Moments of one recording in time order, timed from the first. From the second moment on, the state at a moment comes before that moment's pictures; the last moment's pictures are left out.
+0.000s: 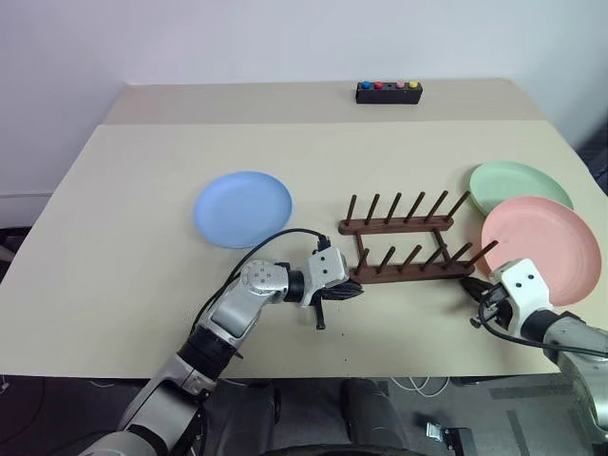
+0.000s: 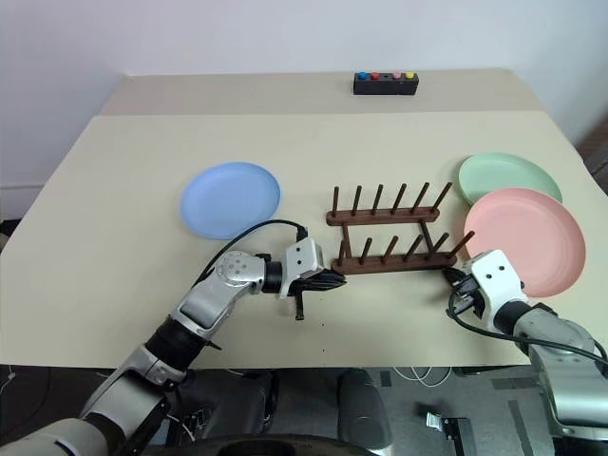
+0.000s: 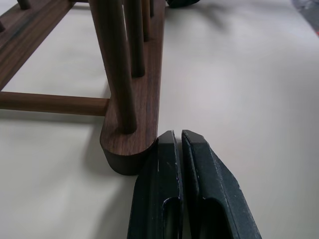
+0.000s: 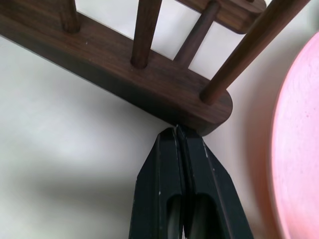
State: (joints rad) left arm -0.48 0.22 -0.46 0.16 -0.04 0.23 -0.92; right arm 0.19 -0.69 -0.30 -0.22 0.20 0.36 0.65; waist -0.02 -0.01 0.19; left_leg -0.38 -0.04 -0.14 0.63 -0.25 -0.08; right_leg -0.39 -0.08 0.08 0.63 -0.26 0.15
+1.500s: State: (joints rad) left arm -0.39 0.37 -0.38 -0.03 -0.21 0.26 -1.11; right arm 0.29 -0.78 -0.49 -0.37 0.24 0.46 0.68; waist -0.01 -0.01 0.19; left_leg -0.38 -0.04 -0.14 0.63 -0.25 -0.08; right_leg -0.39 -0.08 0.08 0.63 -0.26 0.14
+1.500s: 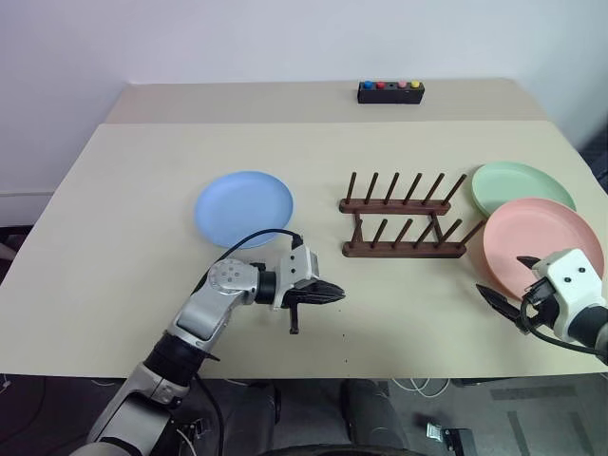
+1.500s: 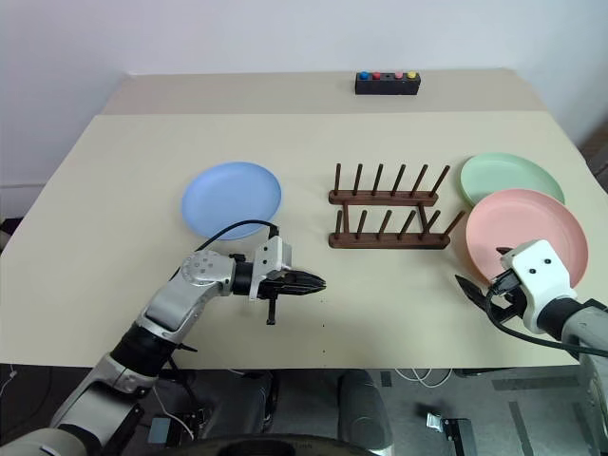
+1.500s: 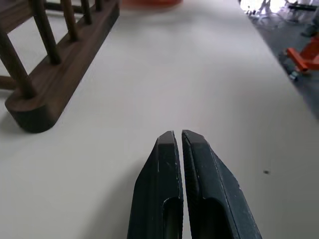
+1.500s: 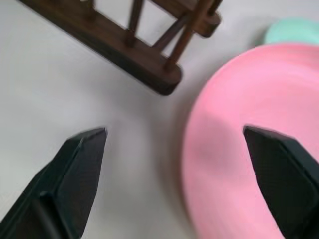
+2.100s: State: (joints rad) left arm -0.37 0.37 -0.37 -0.08 -0.23 0.26 -1.07; right arm 0.25 -0.76 -0.39 -0.33 0.10 0.50 0.51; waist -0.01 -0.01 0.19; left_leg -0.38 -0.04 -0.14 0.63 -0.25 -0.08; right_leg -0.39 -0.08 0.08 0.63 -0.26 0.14
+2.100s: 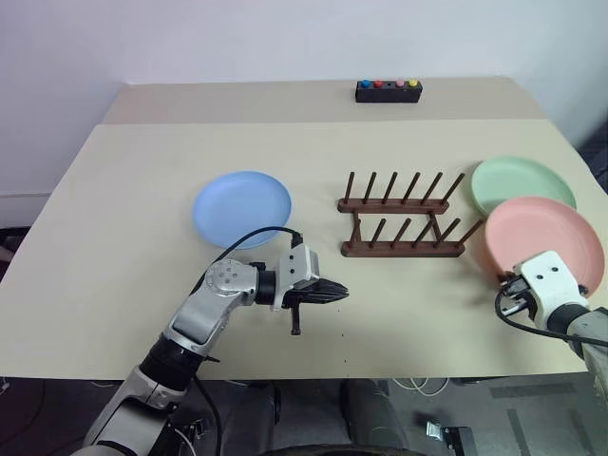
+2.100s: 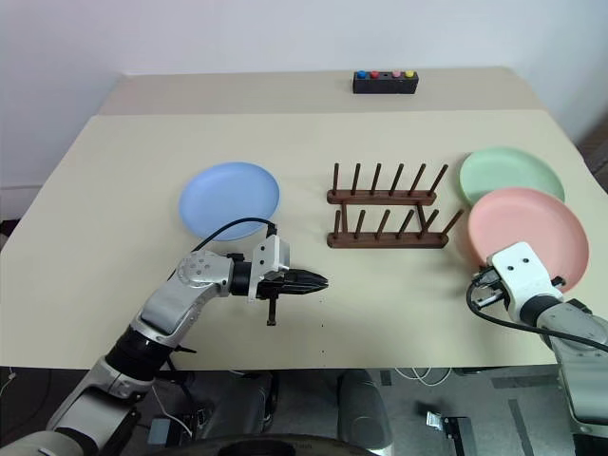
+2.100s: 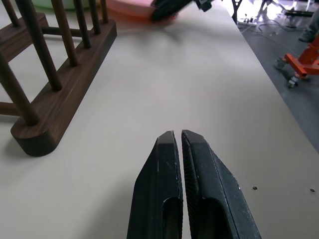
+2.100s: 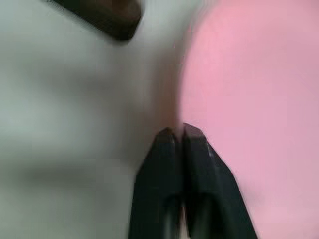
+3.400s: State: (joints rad) left arm -0.35 0.36 -0.25 -0.08 -0.30 0.21 -1.03; right arm -0.34 -0.79 -0.61 -0.27 1.04 0.78 0.77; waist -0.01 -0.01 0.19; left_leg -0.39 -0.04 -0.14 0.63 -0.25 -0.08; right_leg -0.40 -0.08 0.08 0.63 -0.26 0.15
